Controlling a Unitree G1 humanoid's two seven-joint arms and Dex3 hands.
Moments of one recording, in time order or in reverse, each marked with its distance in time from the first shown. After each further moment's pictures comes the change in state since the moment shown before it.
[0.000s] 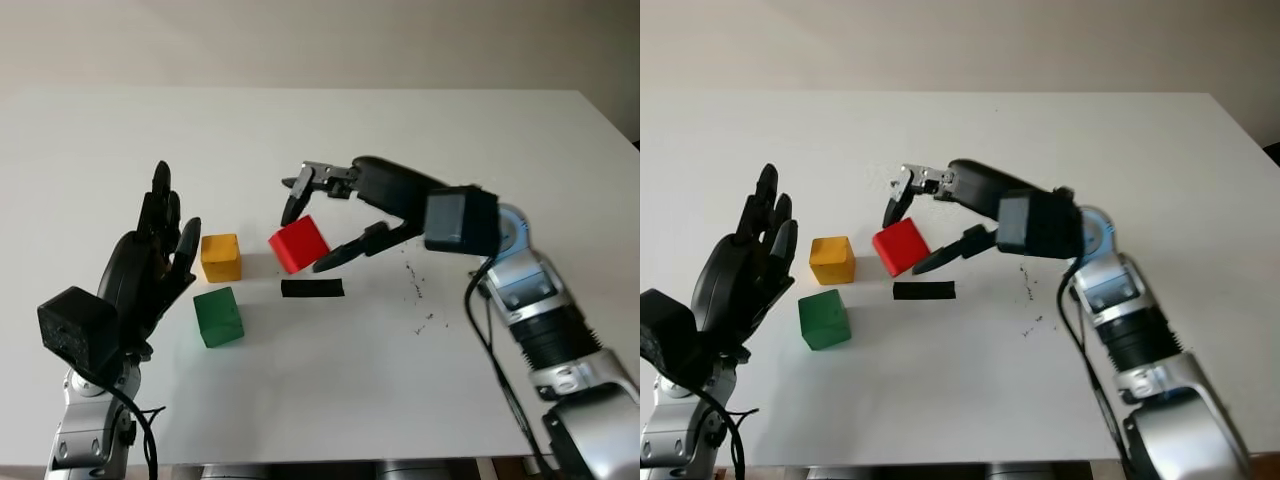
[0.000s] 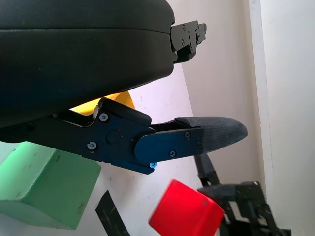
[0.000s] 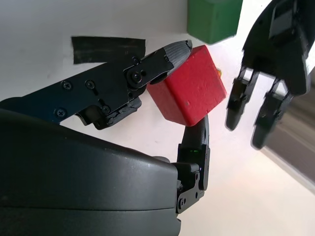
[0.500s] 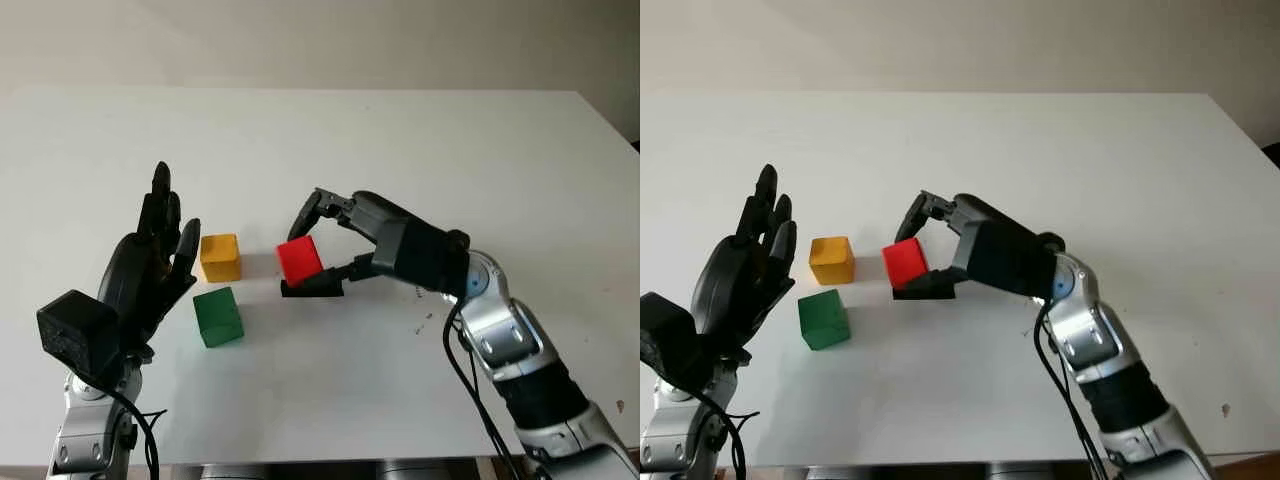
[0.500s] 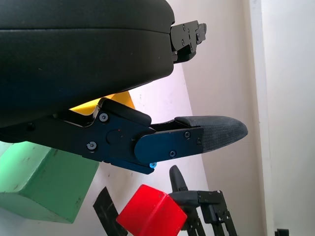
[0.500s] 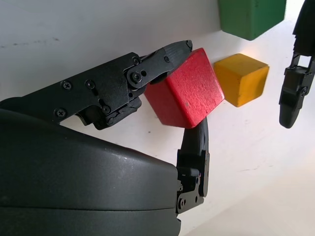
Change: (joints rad) left arm 0.003 -0.013 -0.003 -0.021 -0.002 0.038 0.007; right arm 0.186 0.030 0.028 -0.259 -0.191 0.287 -0.111
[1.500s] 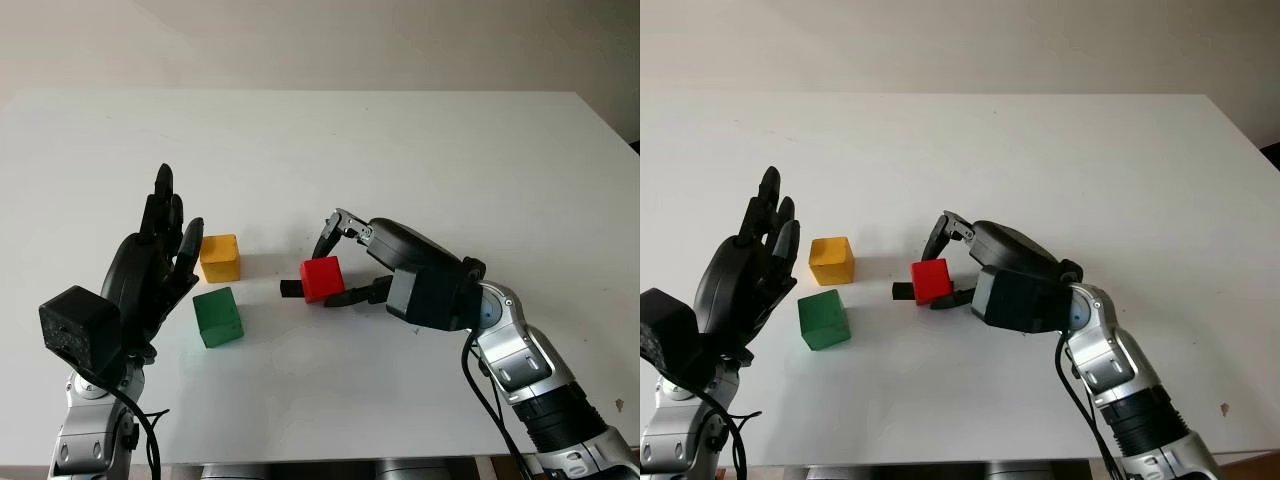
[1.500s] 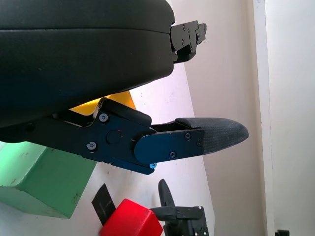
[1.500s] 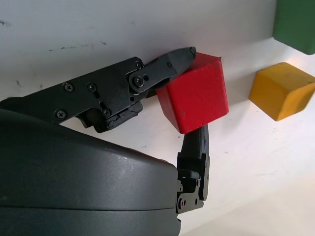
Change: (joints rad) left arm 0.003 -0.004 -0.001 -0.031 -0.001 0.038 0.006; right arm 0.068 -0.062 -0.006 0.139 -0.070 -0.256 -0.079
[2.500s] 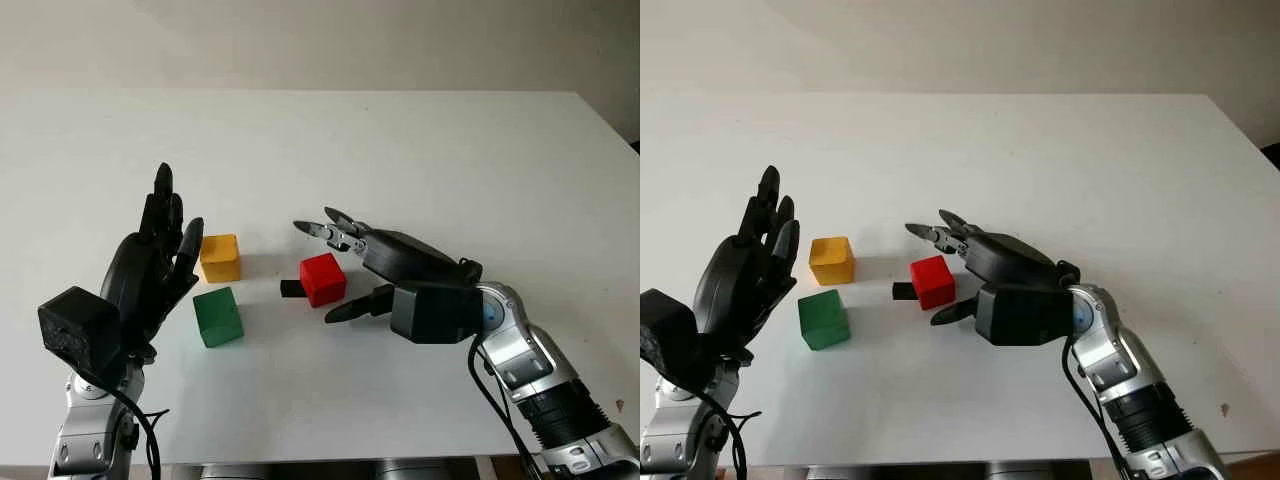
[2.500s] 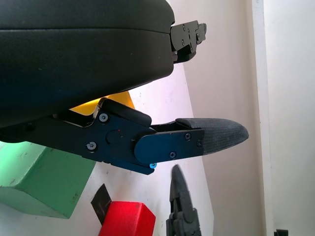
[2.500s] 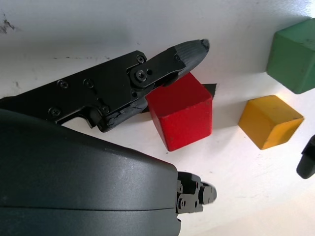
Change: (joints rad) left arm 0.001 0.000 0.000 0.002 -0.002 -0.016 -0.002; right arm -0.017 -0.022 -0.001 0.027 0.012 -0.124 0.101
